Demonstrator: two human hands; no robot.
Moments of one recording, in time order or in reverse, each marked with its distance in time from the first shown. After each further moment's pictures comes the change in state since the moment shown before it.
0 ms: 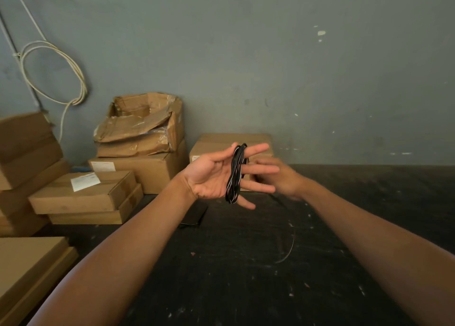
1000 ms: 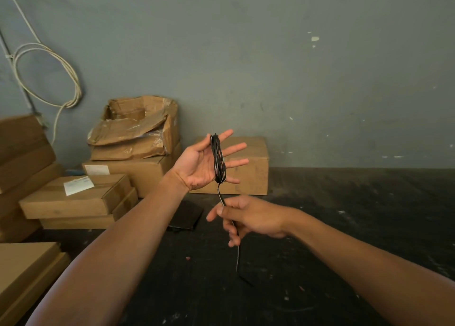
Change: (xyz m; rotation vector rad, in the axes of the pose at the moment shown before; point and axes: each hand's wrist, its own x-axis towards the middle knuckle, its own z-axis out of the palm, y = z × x) left_hand -0.002 0.008 -0.049 -0.188 0.432 0.254; right_hand -0.042 -0.036 0.063 0.106 -0.437 0.235
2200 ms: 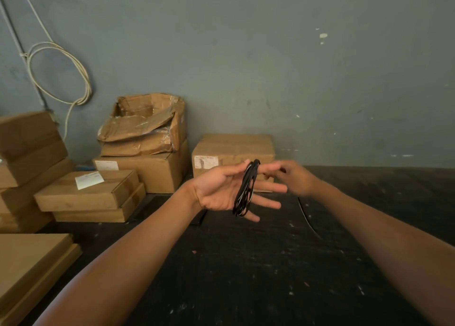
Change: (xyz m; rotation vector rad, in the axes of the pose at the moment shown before) left_hand -0.027 -0.036 0.046 0.254 -0.409 -0.337; right_hand -0.003 0.033 -0.097 -0.472 0.598 -0.136
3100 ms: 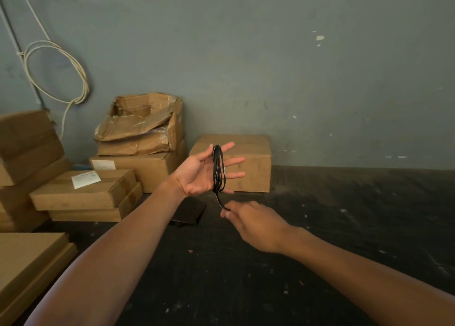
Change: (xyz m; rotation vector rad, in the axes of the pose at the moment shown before) left_hand -0.020 0.003 -0.045 -0.159 0.541 0.206; right_hand -0.066 -0.065 0.081 -0.338 -0.182 -0.195
